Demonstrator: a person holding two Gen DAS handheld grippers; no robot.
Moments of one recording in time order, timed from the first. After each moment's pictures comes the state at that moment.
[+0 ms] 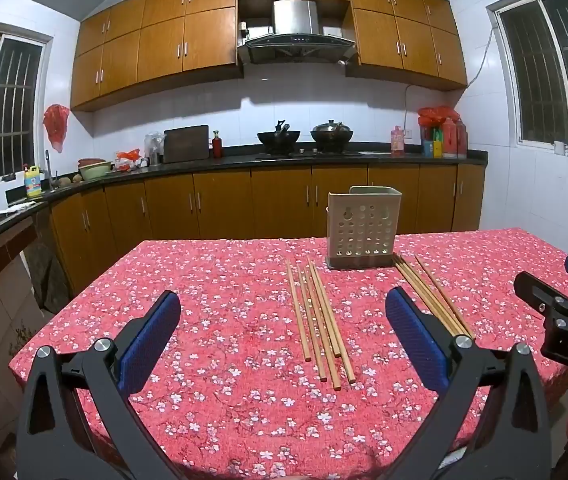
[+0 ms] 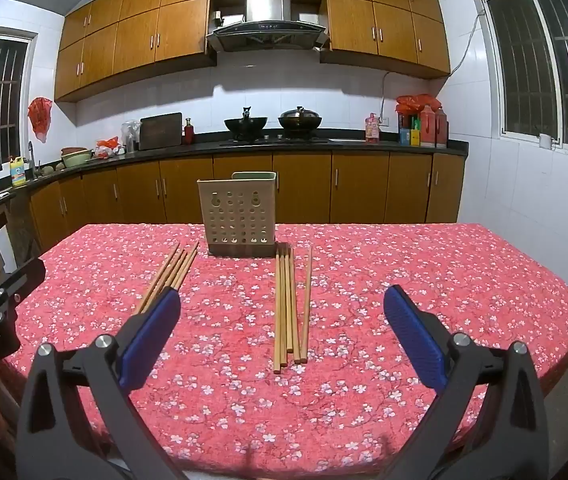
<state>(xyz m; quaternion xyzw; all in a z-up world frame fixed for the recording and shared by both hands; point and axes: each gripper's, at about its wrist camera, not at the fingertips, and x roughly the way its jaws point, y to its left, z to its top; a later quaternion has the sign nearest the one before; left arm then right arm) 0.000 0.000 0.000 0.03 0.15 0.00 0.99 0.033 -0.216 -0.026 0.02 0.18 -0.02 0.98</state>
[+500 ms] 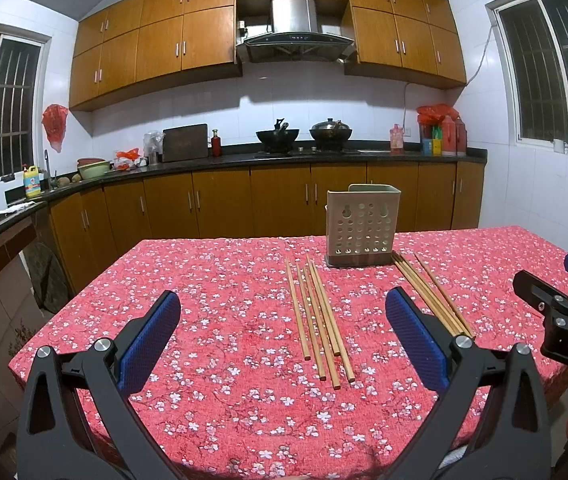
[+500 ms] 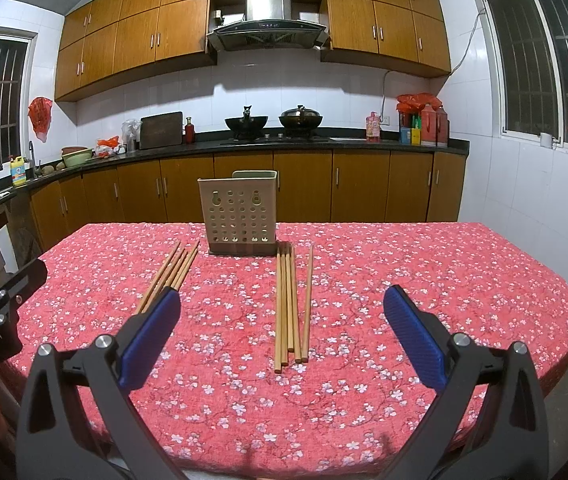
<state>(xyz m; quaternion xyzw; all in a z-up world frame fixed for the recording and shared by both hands) 0.000 0.000 0.000 0.03 0.15 0.00 0.99 0.033 -0.215 -0.028 0.02 0.18 -0.02 0.98</state>
